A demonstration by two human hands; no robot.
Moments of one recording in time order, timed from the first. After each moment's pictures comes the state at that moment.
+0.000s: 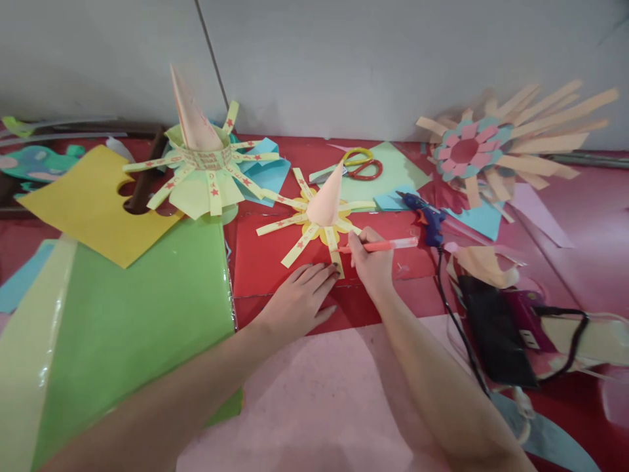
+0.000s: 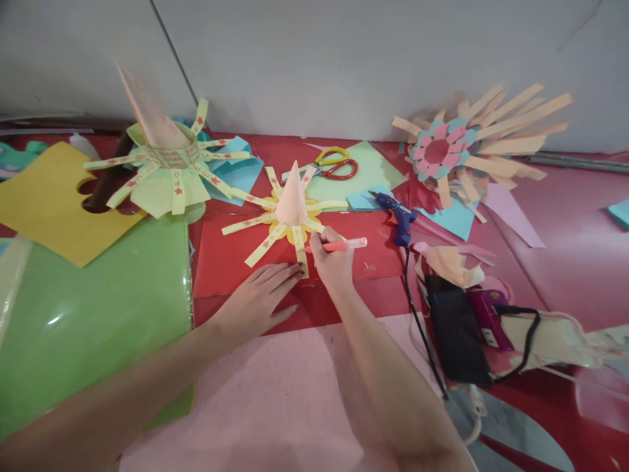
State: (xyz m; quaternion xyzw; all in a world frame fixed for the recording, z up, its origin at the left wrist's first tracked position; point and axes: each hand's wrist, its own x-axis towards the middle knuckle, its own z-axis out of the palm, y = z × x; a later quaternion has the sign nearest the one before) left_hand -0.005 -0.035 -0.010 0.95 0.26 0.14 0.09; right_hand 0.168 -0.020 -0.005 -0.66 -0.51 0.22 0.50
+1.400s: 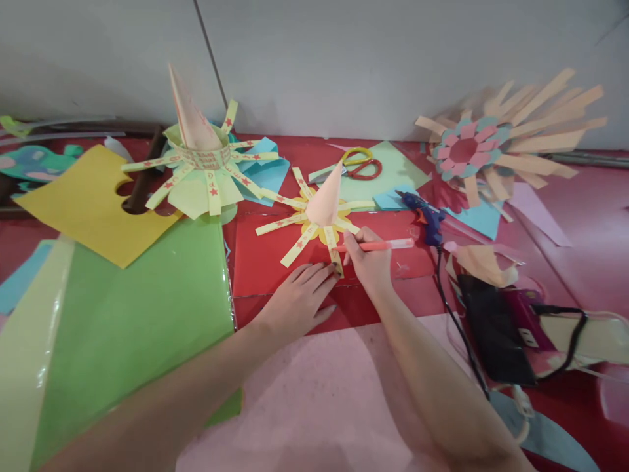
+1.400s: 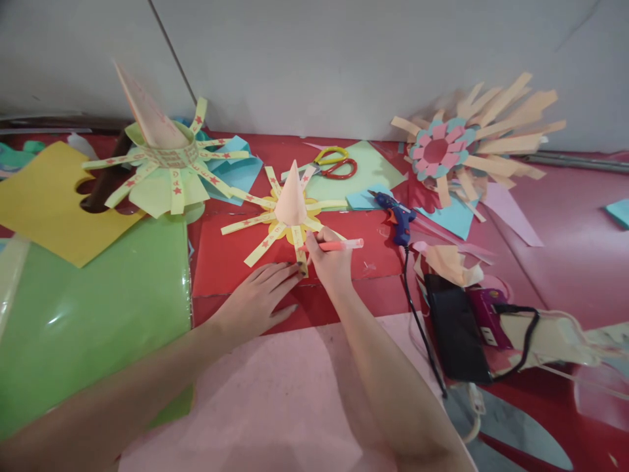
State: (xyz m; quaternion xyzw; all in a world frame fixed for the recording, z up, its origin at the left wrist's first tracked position) left_hand -0.005 -0.035 -0.010 0.95 0.26 0.14 0.09; right_hand 0.167 -0.020 -0.002 -0.67 -0.52 0.23 0.48
